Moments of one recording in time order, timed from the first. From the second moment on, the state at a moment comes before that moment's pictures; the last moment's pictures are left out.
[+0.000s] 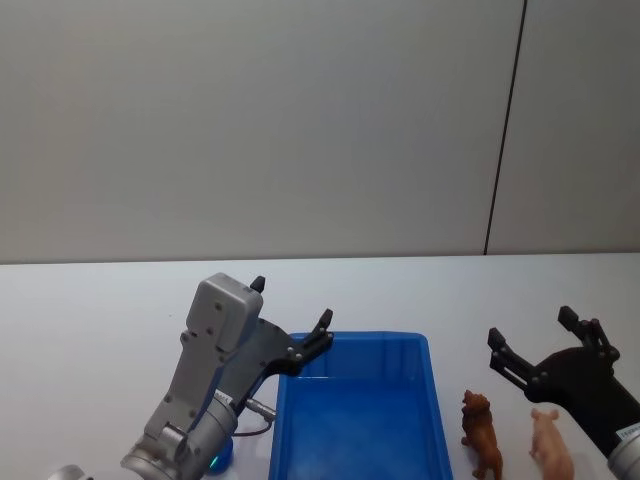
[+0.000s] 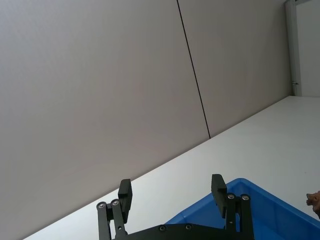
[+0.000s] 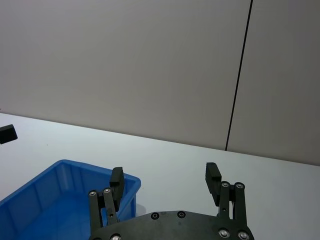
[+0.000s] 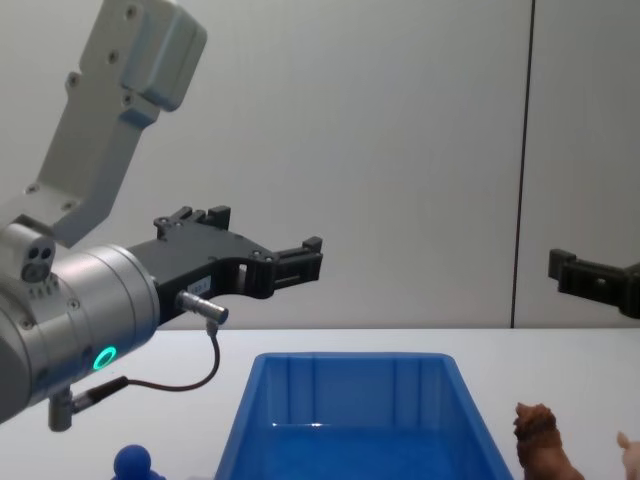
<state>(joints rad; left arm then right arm) -0.24 0.38 0.45 -1.63 -0.20 0.01 -0.01 -0.01 0.34 -0.23 -1.77 0.29 0.03 0.07</state>
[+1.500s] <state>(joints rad) -0.24 0.38 0.45 -1.63 -0.20 0.01 -0.01 -0.10 0.38 -0.21 -1.80 0.33 0.09 0.06</state>
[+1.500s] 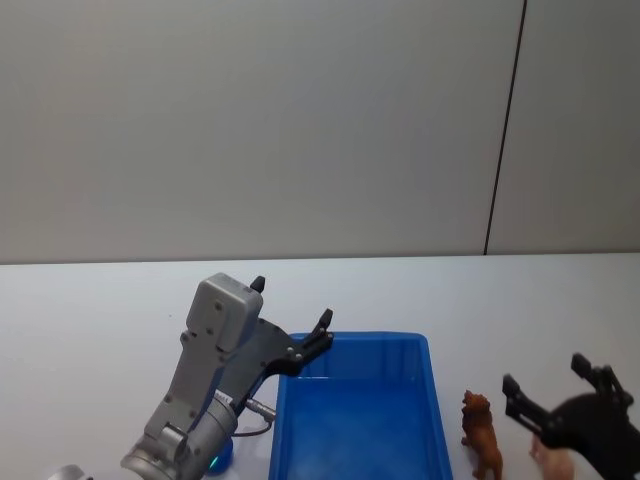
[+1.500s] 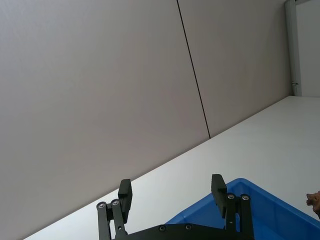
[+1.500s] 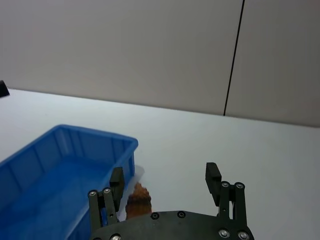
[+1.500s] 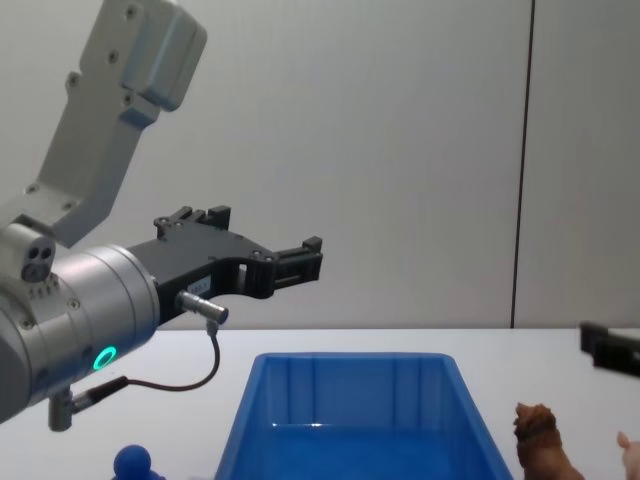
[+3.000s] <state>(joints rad) -0.24 0.38 0.45 -1.63 -0.20 0.01 -0.01 -0.12 0.34 -0.22 -1.65 0.35 0.23 0.01</state>
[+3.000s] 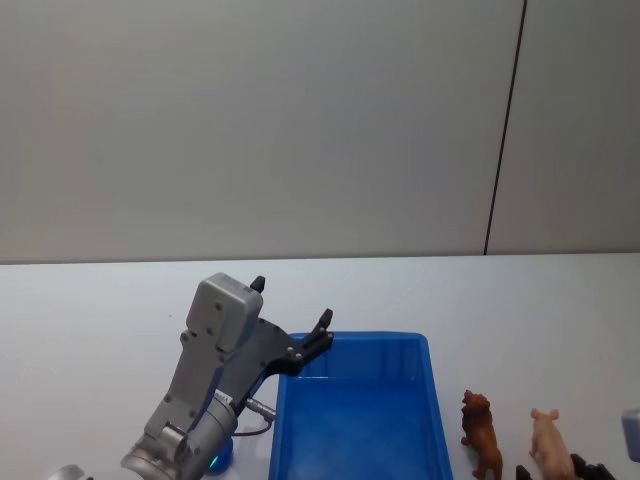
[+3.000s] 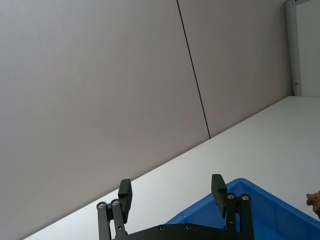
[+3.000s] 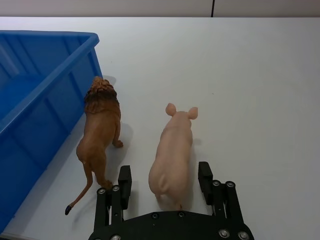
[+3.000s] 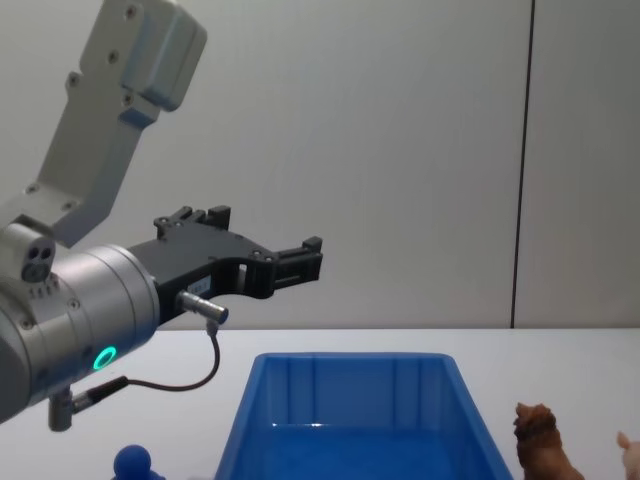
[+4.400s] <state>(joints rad) -0.24 0.38 0.45 -1.63 -0.20 0.01 -0.01 -0.03 0.27 -0.24 -1.76 0.24 0.21 0.05</state>
